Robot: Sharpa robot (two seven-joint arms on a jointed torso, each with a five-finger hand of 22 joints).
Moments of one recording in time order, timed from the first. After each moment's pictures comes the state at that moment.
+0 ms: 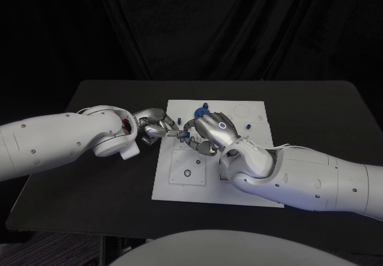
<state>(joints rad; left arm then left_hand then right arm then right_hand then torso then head) 1.31 -0.97 -0.21 1.61 -0.80 -0.04 -0.10 1.19 0.04 -0.02 0.29 0.24 0.80 0.13 0.29 0.54 1.47 0.05 1.57 1.31 1.47 0.00 1.57 1.31 0.04 1.44 0.11 1.36 1.31 1.14 -0.48 -0.22 1.52 -1.89 -0.73 -0.38 1.36 -0.18 0.36 0.18 0.48 1.06 0.08 0.15 0.41 1.47 0.00 1.57 1.31 1.47 -0.06 1.57 1.31 0.05 1.47 0.05 1.37 1.31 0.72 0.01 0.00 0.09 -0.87</state>
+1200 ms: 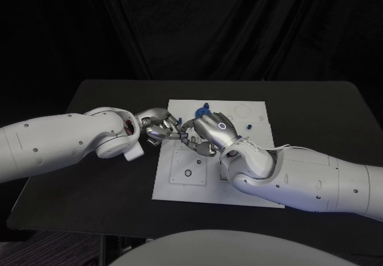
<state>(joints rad) 1.30 -0.96 -0.21 1.61 -0.73 -0.04 -0.02 1.48 -0.01 0.15 0.29 0.68 0.87 0.10 0.46 0.47 1.47 0.02 1.57 1.31 1.47 -0.03 1.57 1.31 0.05 1.43 0.08 1.32 1.31 1.14 -0.48 -0.22 1.52 -1.89 -0.74 -0.37 1.34 -0.19 0.37 0.19 0.40 1.05 0.08 0.14 0.46 1.47 0.00 1.57 1.31 1.47 -0.06 1.57 1.31 0.05 1.47 0.05 1.37 1.31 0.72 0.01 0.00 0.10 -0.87</state>
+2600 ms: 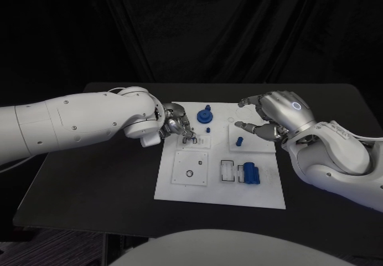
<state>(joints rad) 1.40 -0.78 -0.21 1.54 -0.81 0.06 -0.48 1.43 -0.03 0.27 0.32 0.58 0.85 0.09 0.51 0.47 1.47 0.00 1.57 1.31 1.47 -0.04 1.57 1.31 0.05 1.46 0.06 1.39 1.31 1.32 -0.90 -0.25 1.82 -1.87 -0.67 -0.40 1.31 -0.19 0.23 0.29 0.15 0.87 0.12 0.09 0.35 1.46 0.03 1.57 1.31 1.47 -0.03 1.57 1.31 0.05 1.46 0.08 1.29 1.31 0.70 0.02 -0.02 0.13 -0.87</state>
